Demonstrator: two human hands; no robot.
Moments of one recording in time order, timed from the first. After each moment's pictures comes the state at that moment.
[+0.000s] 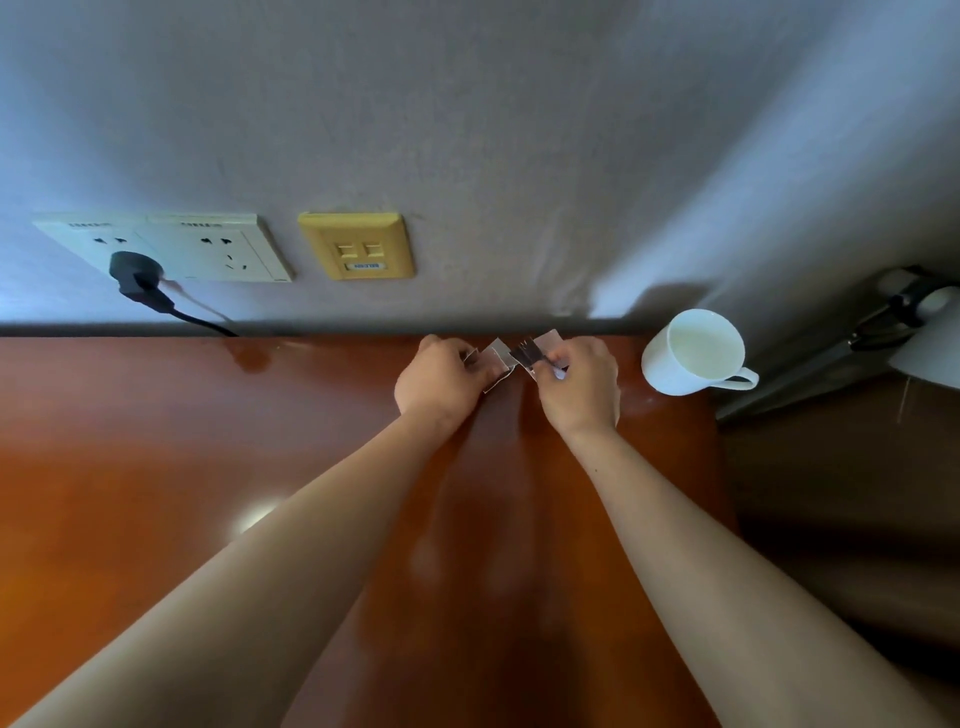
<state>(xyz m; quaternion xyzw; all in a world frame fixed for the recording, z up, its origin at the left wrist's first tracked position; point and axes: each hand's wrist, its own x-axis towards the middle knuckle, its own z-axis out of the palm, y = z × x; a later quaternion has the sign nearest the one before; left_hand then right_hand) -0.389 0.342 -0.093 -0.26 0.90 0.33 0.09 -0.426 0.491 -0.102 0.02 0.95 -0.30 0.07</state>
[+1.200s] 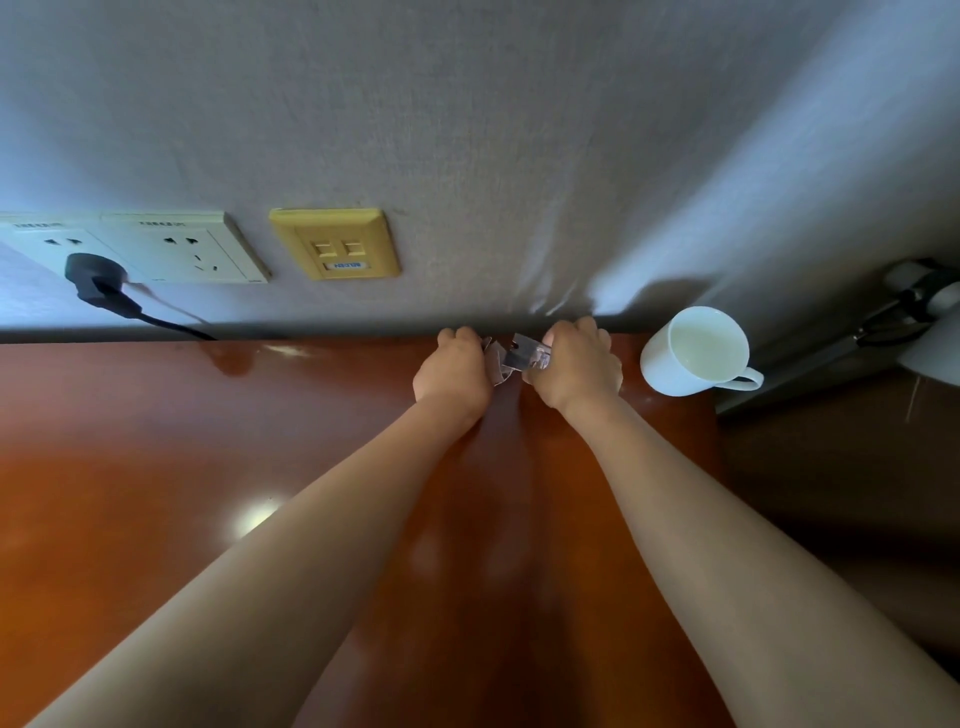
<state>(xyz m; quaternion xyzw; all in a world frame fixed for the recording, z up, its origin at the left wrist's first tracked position) -0.415 0.358 -0.110 -0.20 0.93 0.27 0.15 -0.461 0.485 -0.097 -0.05 0.98 -0.08 0.16</state>
